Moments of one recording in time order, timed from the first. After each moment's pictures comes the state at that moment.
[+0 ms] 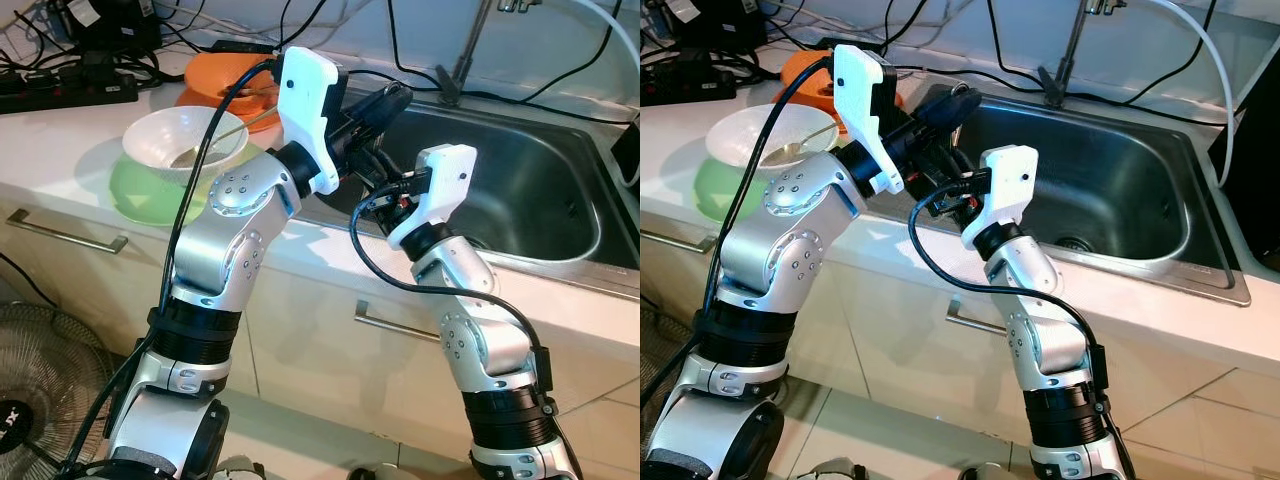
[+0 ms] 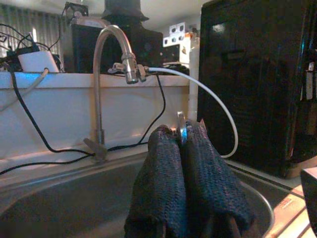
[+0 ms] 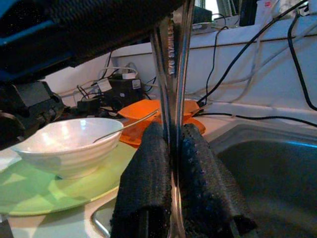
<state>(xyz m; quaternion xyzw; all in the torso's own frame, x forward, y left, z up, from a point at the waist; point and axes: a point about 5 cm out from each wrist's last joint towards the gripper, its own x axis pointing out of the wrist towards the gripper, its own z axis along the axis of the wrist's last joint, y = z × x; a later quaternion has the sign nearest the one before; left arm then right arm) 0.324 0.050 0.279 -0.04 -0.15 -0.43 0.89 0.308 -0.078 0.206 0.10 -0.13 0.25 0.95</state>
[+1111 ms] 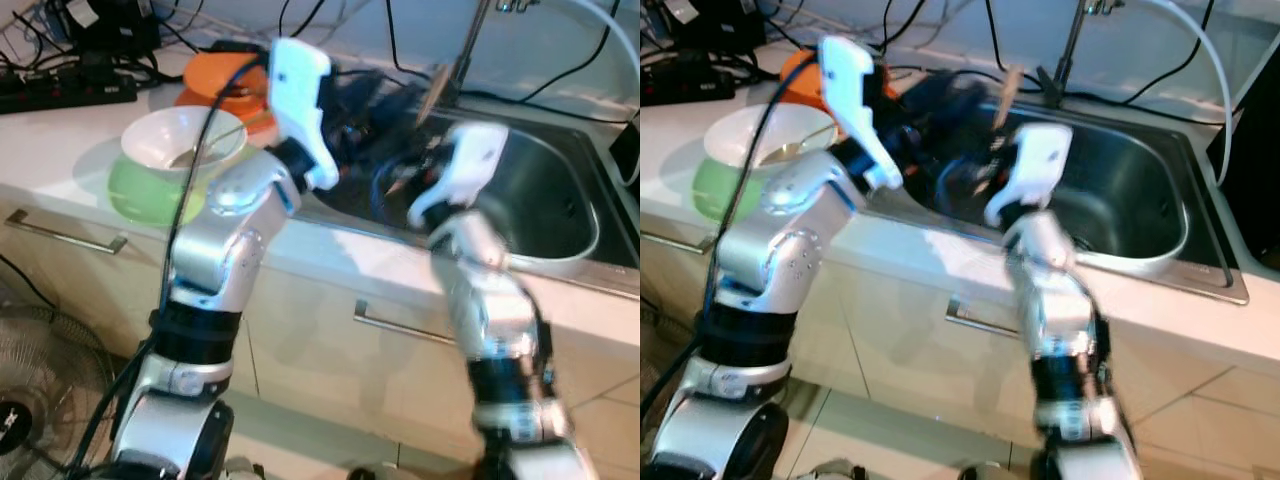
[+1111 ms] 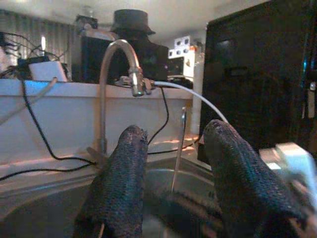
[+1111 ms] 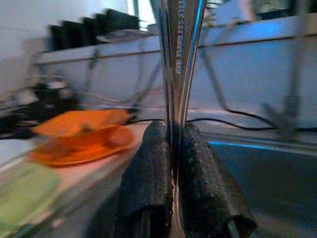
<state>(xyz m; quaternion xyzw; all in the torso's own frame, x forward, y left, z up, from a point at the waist) 0.322 0.059 0.282 -0.07 -0.16 -0.41 0.89 0.347 -0.116 0.212 0.09 -0.13 0.10 0.98</state>
